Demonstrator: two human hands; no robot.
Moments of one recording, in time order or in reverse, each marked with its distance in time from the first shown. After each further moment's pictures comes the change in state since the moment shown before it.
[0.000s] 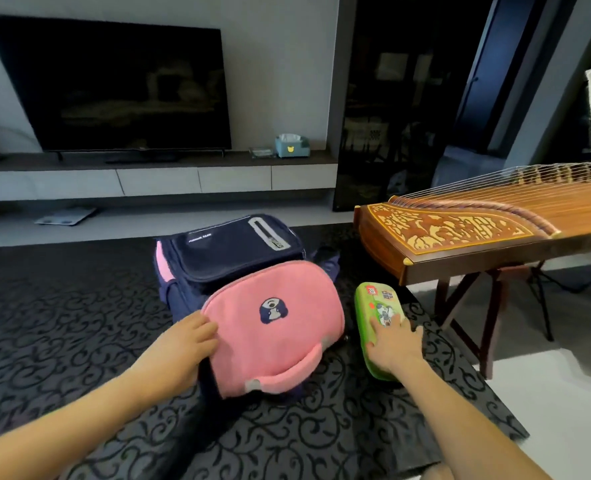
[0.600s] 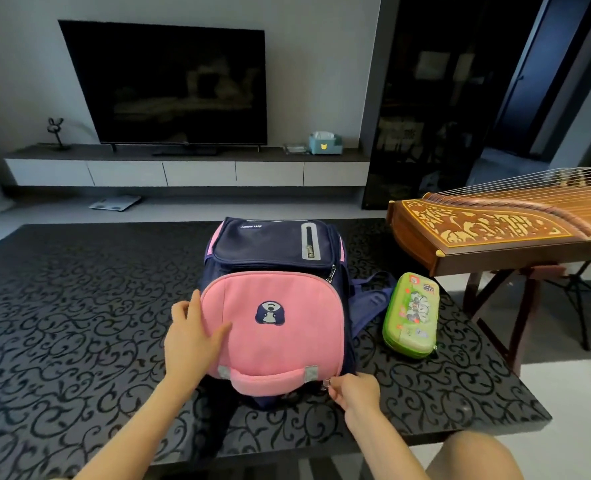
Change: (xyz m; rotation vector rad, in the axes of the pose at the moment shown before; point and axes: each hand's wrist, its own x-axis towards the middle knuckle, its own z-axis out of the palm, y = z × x) left_hand -0.069 0.028 0.000 -0.448 0.187 -1.130; right_hand -0.128 -0.115 0.062 1.694 -0.174 0.489
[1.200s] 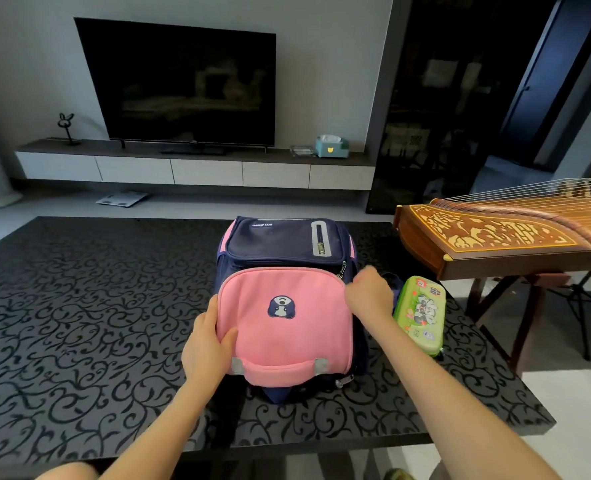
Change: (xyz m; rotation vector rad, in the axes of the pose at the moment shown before) left_hand -0.015 -0.016 0.014 -0.160 -0.014 -0.021; right_hand -0.028 -0.132 0.036 -0.872 0.123 -0.730
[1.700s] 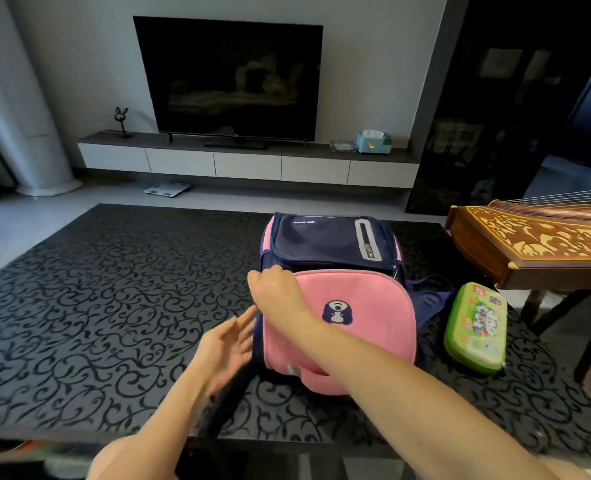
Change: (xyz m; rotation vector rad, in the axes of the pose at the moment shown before) left_hand 0.012 -0.039 -0.046 -1.430 -0.556 -0.522; right_hand -0.073 -0.138 0.133 -0.698 -0.196 -0.952
